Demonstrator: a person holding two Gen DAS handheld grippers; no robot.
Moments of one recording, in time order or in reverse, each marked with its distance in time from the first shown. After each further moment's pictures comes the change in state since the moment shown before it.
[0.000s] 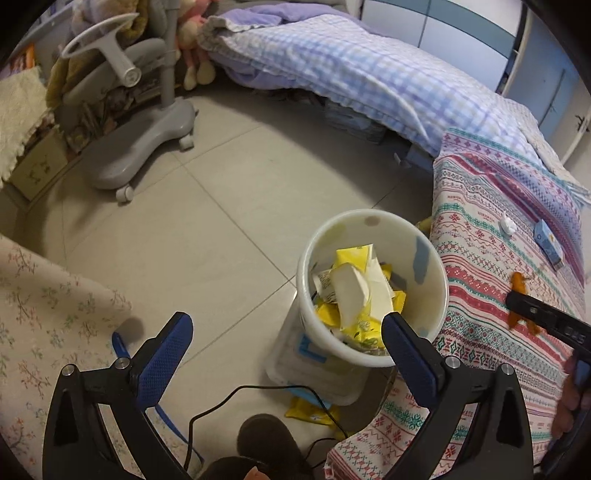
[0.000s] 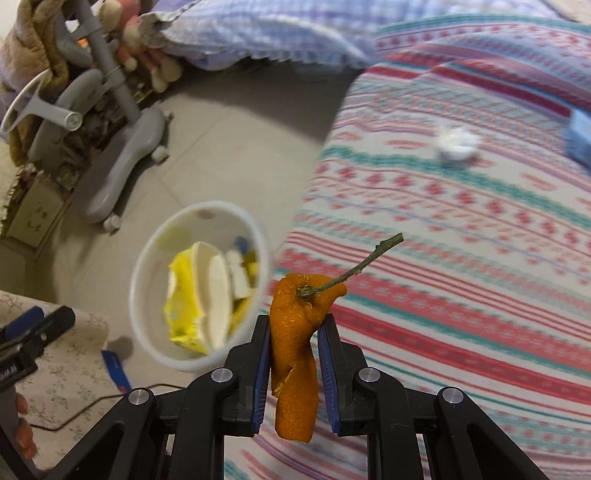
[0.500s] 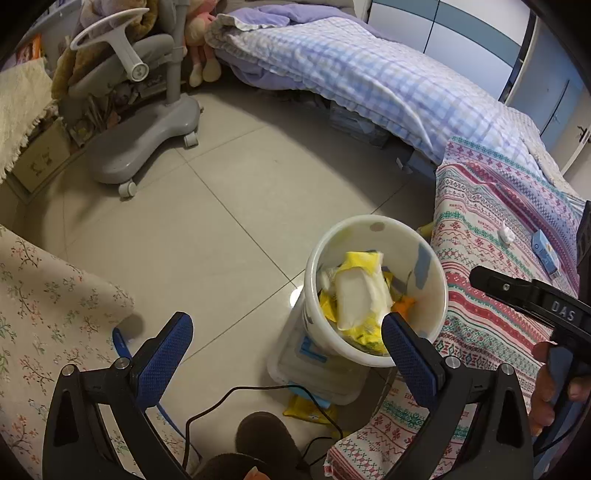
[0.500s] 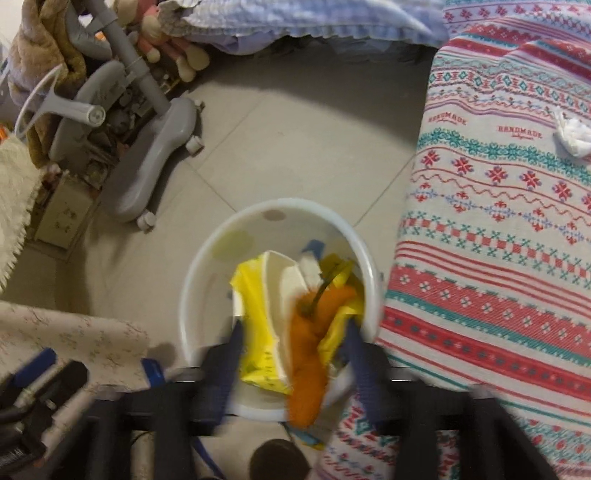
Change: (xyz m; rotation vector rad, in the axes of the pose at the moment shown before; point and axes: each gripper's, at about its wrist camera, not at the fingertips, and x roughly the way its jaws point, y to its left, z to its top) left arm -0.007 0.007 0.003 -0.021 -0.008 -0.009; right arm 0.051 0.045 0.022 0.049 0.035 0.122
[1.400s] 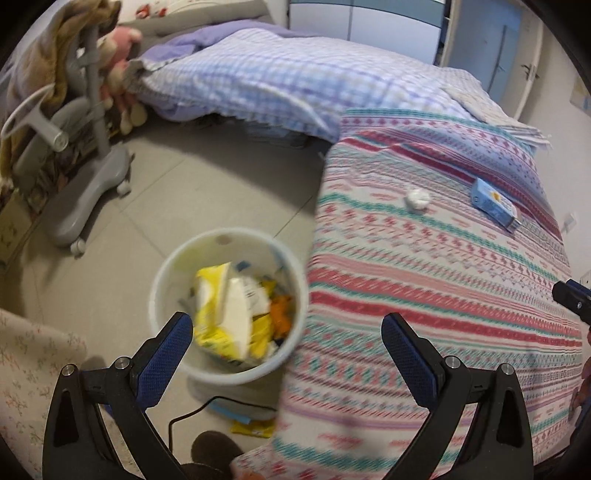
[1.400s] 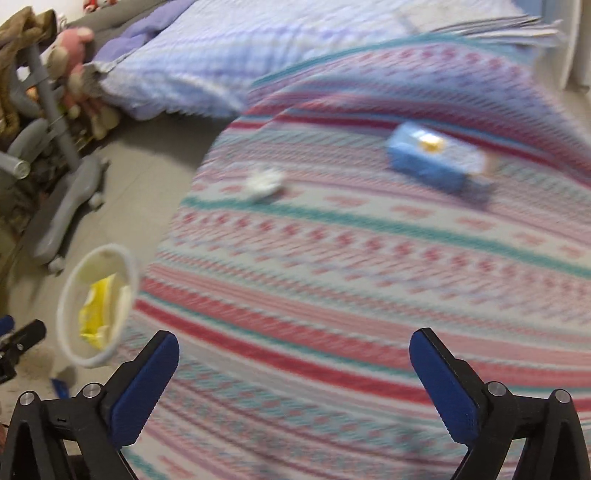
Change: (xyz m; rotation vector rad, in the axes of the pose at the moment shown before) left arm -0.010 -0.187 -0.021 0.240 -0.064 -0.068; right arm -0.175 -0.157 -0.046 0.018 -0.199 -0.331
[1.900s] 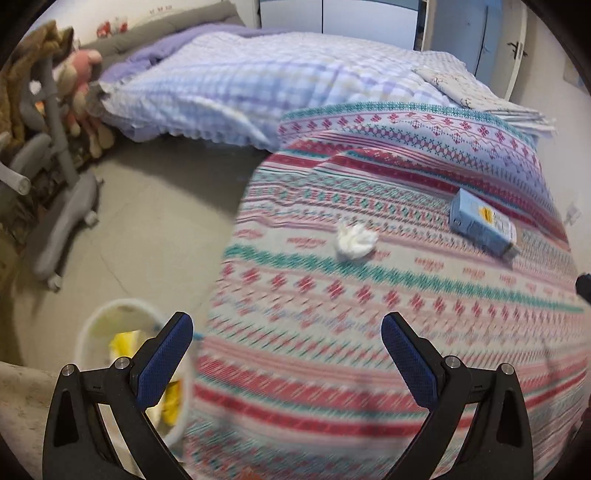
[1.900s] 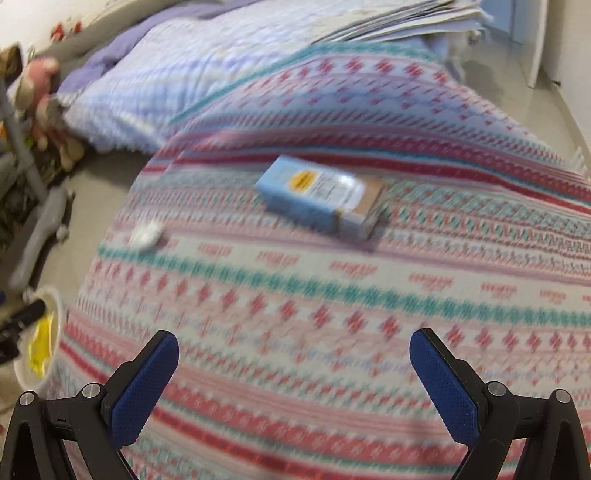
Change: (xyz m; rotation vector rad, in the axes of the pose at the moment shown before) left arm 0.071 -0.114 0.077 0.055 0.031 -0.019; right arm 0.008 -0.121 0.038 0.062 -0.055 -0.024
